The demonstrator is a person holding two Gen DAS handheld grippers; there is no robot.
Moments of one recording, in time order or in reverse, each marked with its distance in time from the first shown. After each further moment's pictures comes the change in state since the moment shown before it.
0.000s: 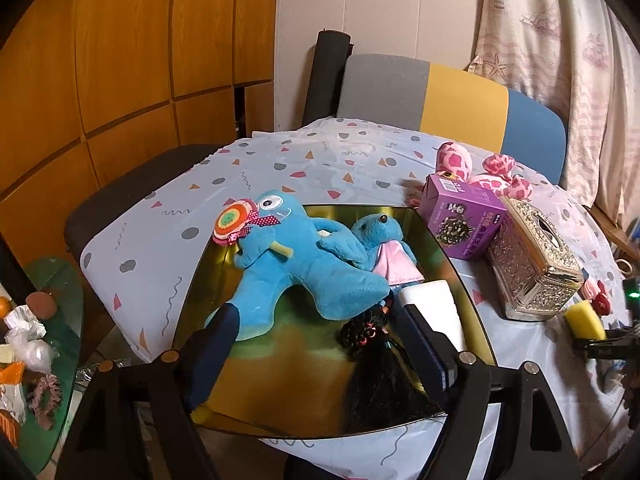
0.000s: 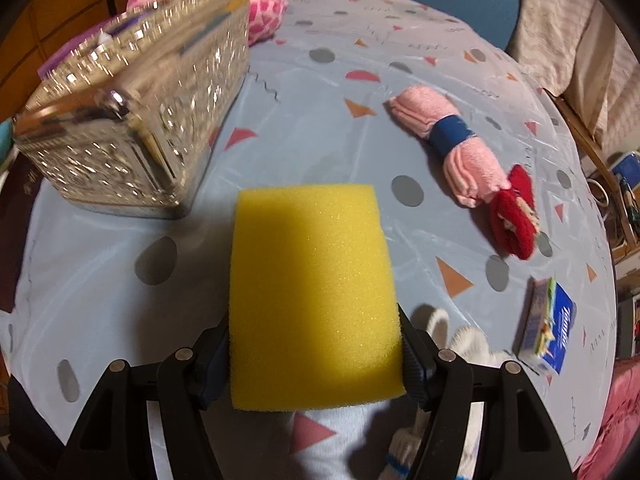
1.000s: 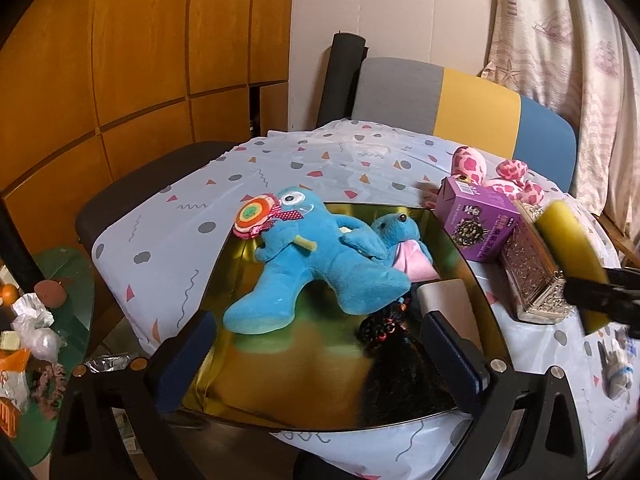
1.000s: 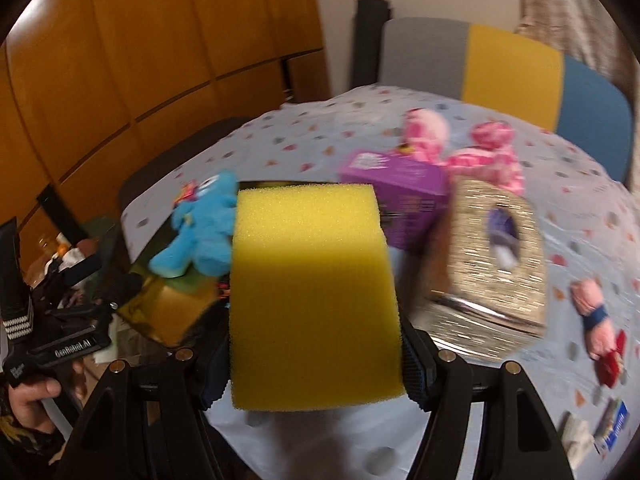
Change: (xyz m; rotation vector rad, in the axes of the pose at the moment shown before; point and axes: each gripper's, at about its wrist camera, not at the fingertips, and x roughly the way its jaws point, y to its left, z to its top) left arm -0.003 0.017 -0.007 -0.034 -0.011 0.033; right arm -0.132 0.197 0.033 -0.265 -0.307 0.437
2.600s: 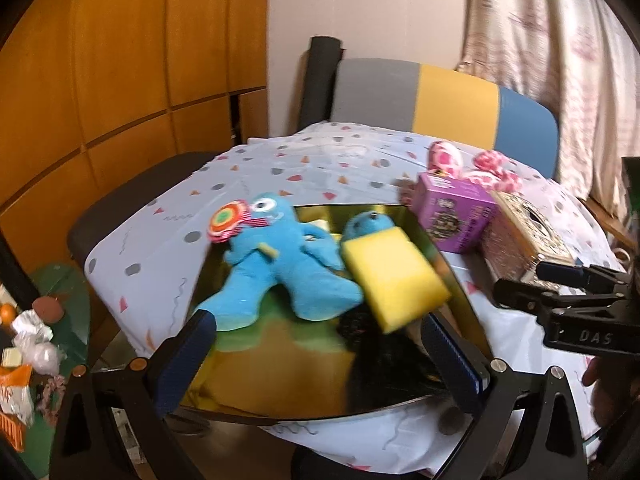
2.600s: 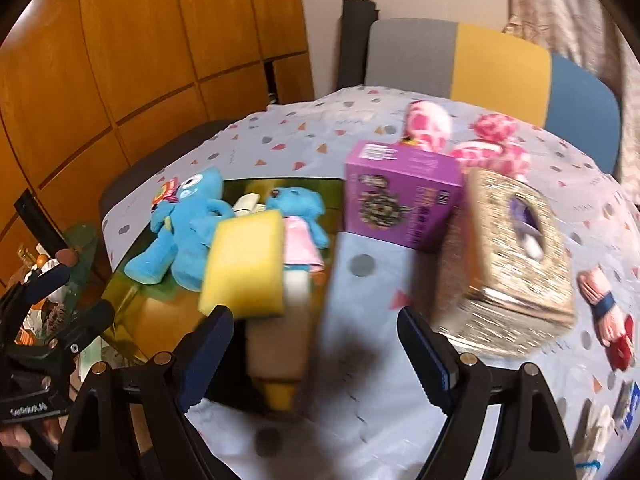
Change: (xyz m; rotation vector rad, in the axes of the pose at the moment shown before) left arm -0.015 -0.023 -0.002 0.084 -0.010 -0.047; right arm 0.026 0.009 -0.011 0.054 -0.045 -0.090
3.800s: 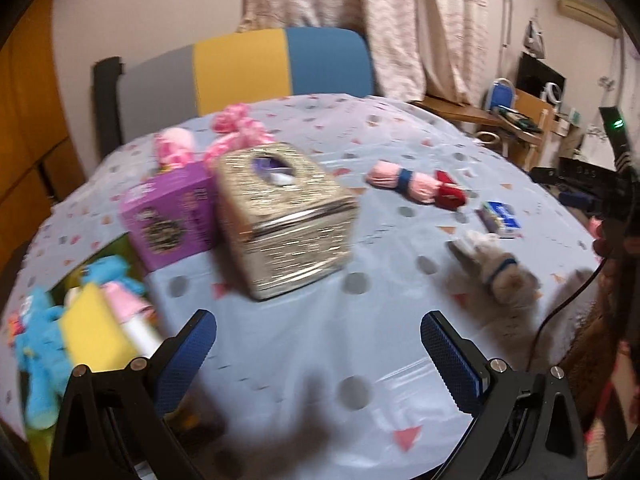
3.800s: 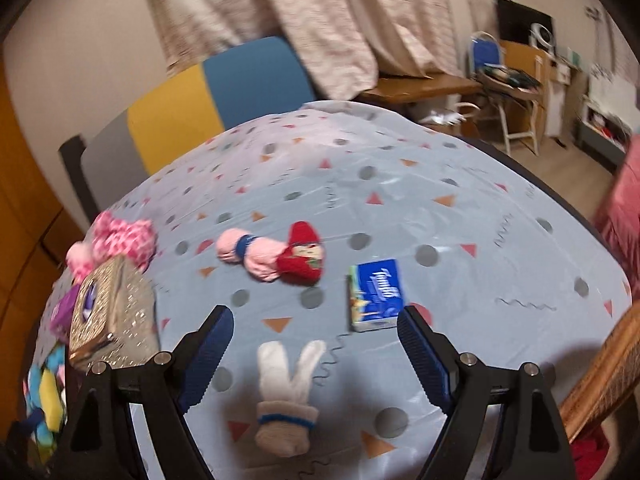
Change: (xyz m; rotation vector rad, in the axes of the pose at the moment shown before) left arm 0.013 -0.229 -0.007 0.457 0.105 -0.477; right arm -0.185 -0.306 -0.138 0.781 -0.201 -0.533
